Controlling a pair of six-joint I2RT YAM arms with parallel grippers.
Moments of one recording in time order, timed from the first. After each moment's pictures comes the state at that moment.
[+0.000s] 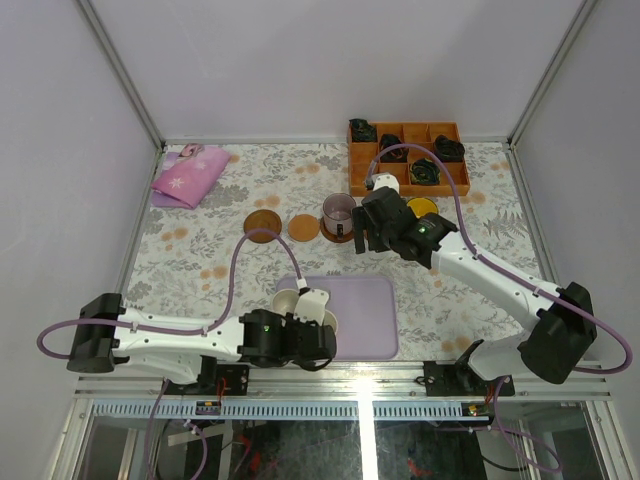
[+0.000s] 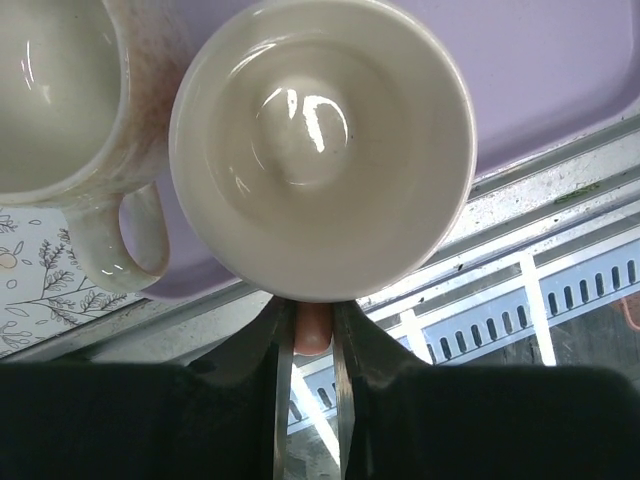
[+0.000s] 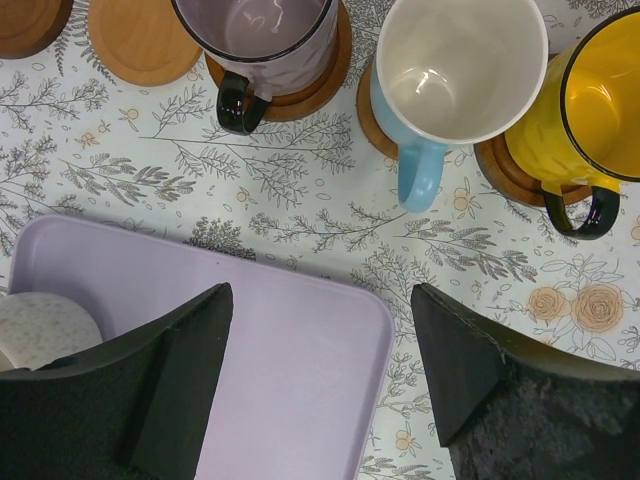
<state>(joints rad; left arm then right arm) -1.50 1.24 0.85 -0.82 -0.39 -1.12 0.76 1.39 1.18 -0.63 0.32 0.41</state>
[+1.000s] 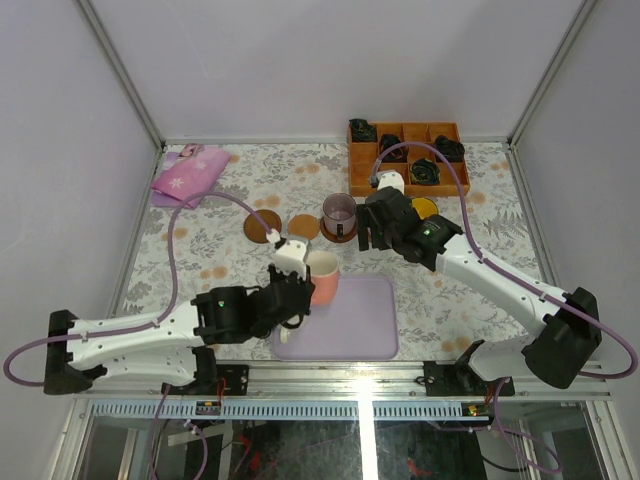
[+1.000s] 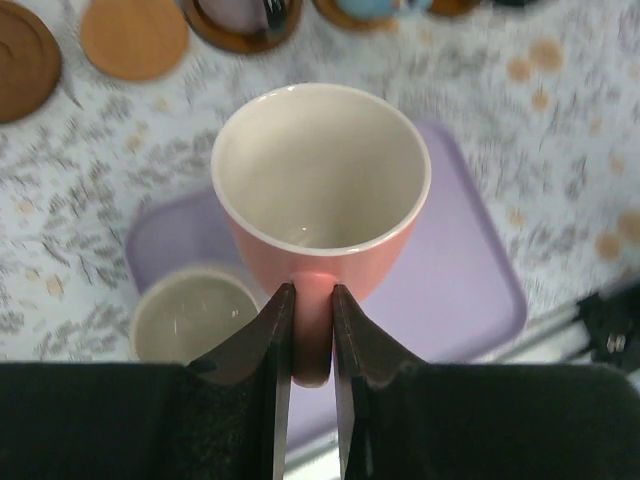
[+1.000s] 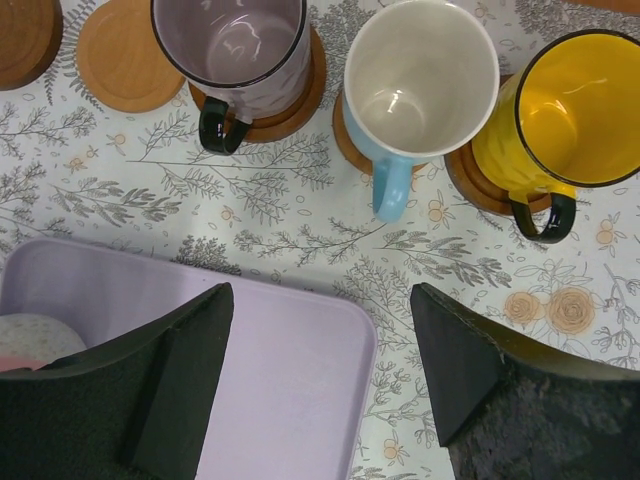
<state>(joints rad) -1.36 1.03 0.89 -0.63 -0.68 -0.75 0.76 1.36 1.17 -0.62 0.37 0.40</state>
